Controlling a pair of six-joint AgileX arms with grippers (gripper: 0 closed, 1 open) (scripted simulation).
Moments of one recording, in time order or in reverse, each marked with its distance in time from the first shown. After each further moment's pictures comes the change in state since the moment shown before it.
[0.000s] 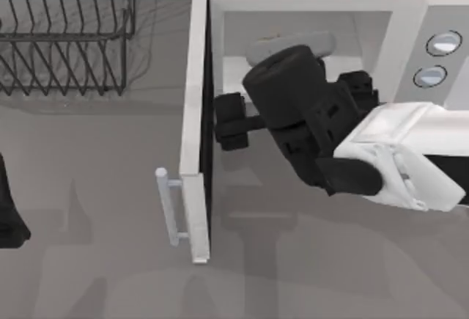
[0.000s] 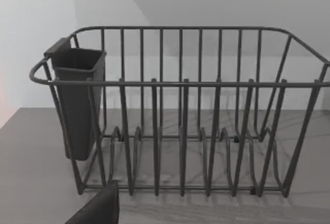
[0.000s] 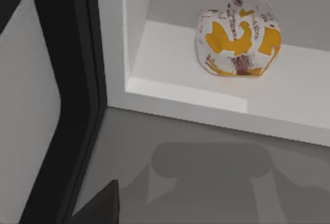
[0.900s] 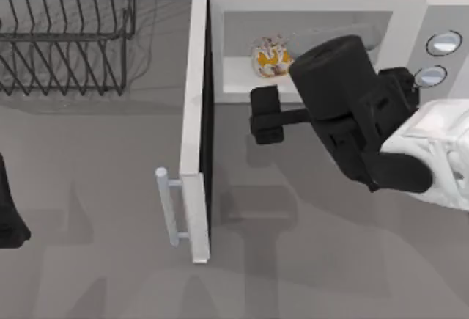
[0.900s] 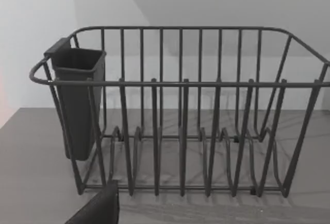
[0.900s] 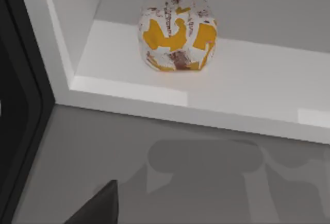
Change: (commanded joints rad) left arm 0.000 0.000 0.000 0.000 0.000 0.000; right arm -0.071 -0.122 -0.086 -0.028 -0.027 -0.012
